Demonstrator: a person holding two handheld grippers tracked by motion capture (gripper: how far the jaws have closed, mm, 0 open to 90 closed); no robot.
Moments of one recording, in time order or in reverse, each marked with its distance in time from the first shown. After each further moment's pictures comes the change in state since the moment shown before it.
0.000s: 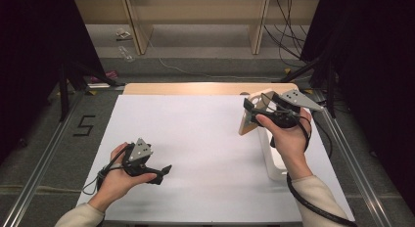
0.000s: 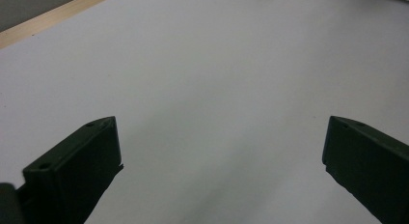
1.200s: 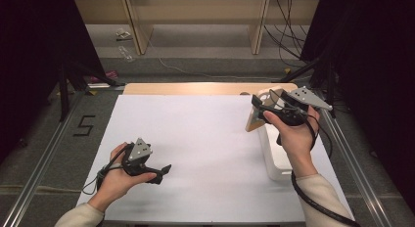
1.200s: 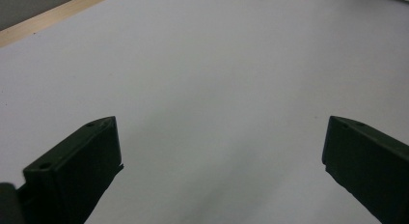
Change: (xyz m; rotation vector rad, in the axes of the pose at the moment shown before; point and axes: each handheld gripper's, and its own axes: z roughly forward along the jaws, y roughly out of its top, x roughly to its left) left arm 0.001 0.000 0.000 0.001 0.001 -0.005; right arm -0.015 0.004 -0.006 -0.017 -0.058 0.002
